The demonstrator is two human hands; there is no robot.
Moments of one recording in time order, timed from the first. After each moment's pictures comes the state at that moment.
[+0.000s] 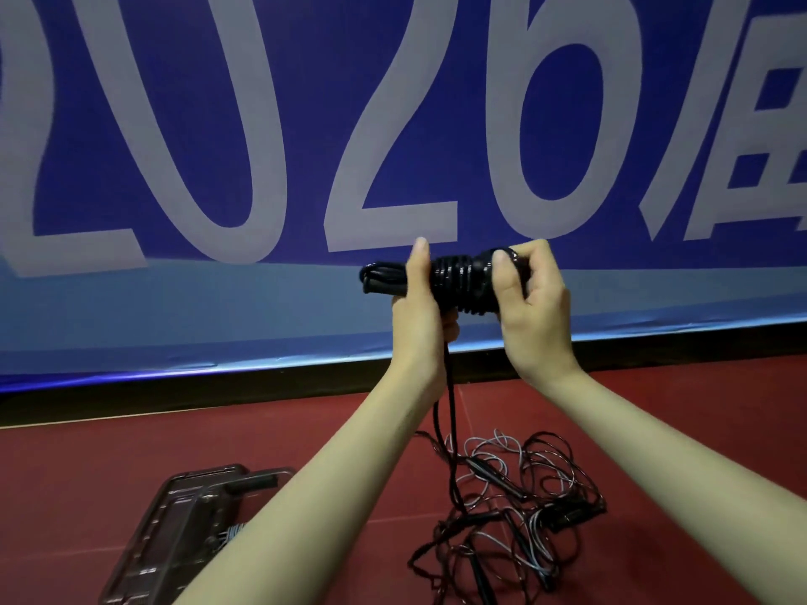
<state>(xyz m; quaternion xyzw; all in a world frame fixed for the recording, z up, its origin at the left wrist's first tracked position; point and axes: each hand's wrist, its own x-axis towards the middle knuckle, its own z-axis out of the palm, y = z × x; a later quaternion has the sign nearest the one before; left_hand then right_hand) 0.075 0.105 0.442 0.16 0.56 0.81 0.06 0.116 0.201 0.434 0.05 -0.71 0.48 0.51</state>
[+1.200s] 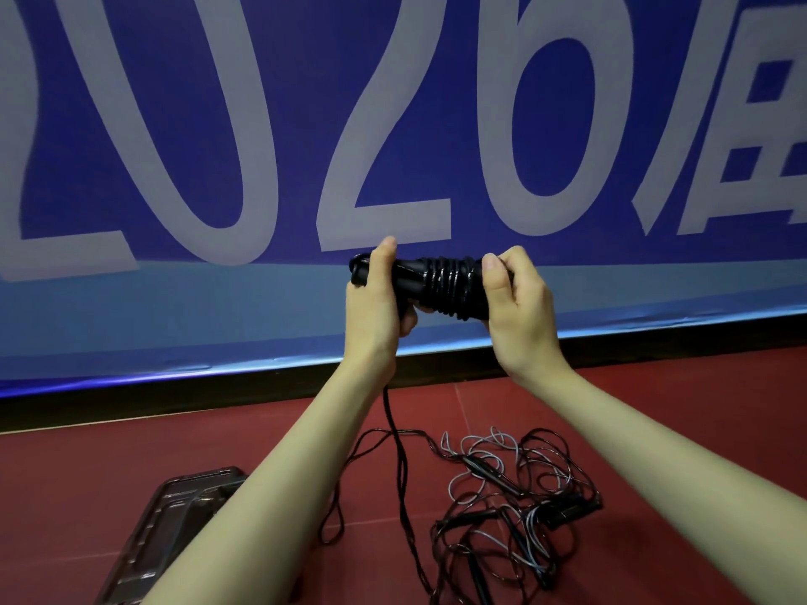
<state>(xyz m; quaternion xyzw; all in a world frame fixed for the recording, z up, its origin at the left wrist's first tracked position) 0.068 0.082 0.458 0.19 0.60 0.78 -0.03 0.111 0.205 0.429 0.03 -0.73 0.51 0.45</state>
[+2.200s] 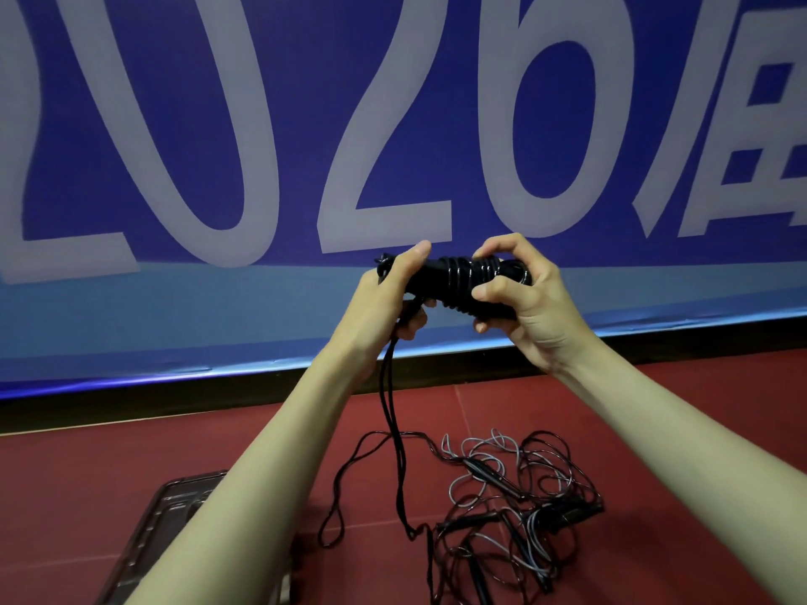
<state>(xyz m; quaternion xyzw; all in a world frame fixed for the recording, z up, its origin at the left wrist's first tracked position) 0.060 0.067 0.464 0.29 0.68 0.66 0.06 0.115 0.229 0.445 0.12 -0.62 0.74 0.23</state>
